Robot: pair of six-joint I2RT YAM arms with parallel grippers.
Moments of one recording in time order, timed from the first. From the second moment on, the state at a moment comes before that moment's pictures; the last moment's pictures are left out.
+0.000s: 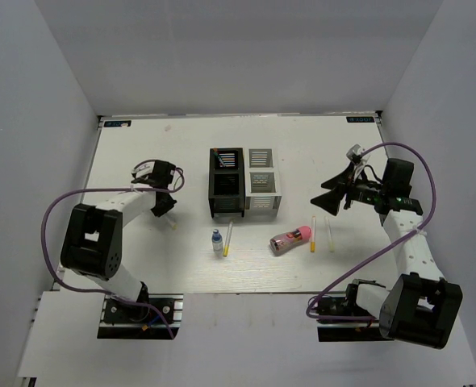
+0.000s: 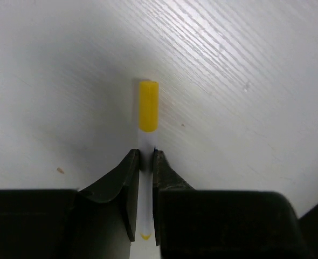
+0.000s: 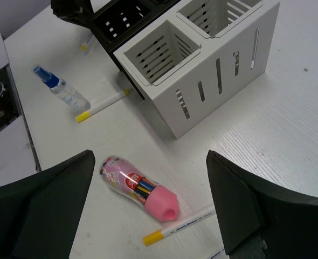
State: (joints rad) left arm -0.24 1.60 0.89 -0.47 -0.38 -0.84; right arm -0.17 1.11 0.77 -0.32 -1.20 -0.33
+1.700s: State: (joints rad) left arm -0.53 1.46 0.69 0.66 0.10 -0.29; right arm -0.17 1.27 0.88 -0.59 -1.32 -0.61
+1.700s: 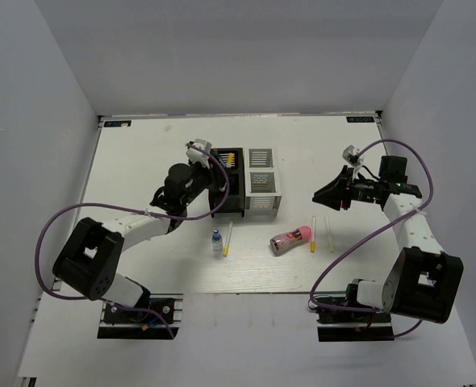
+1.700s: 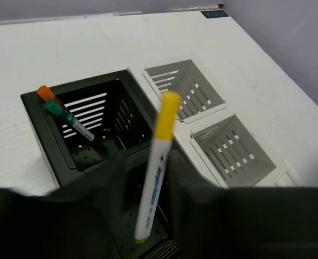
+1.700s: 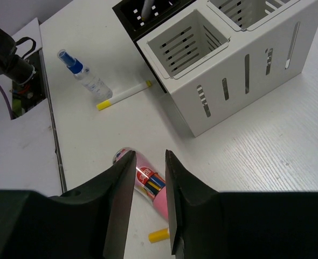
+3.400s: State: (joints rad) left arm -0.56 0.82 0.77 -0.33 -0.06 -0.29; right arm -0.03 1.50 0.88 -0.70 -0.36 -0.49
